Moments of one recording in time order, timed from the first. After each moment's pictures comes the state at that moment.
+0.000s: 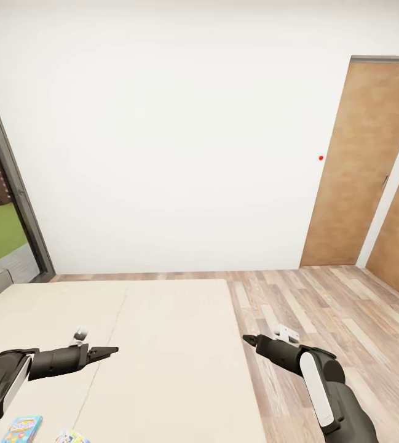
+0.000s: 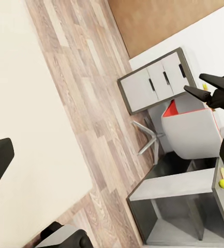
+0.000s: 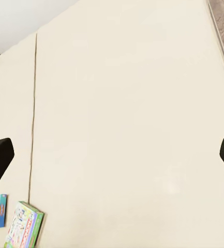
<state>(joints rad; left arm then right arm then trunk) -0.50 0.36 0.16 -0.76 0.07 0.76 -1.34 -0.32 0.06 -0.18 -1.30 -0.34 0.88 0.15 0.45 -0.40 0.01</state>
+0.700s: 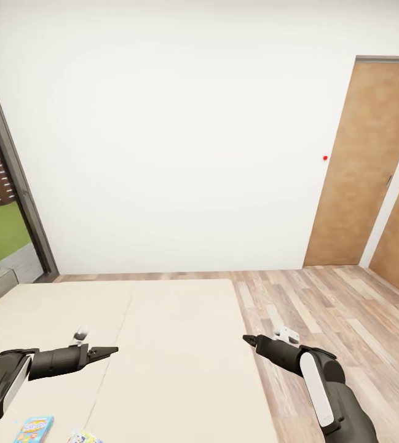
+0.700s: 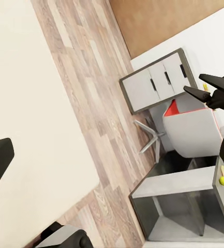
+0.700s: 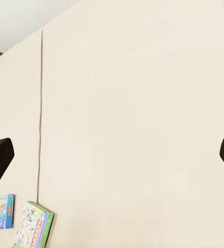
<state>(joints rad) -0.50 0.36 0.16 -0.76 0.07 0.76 -1.34 -0.32 0.06 -0.18 -1.30 -0.35 0.88 0.15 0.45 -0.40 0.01</state>
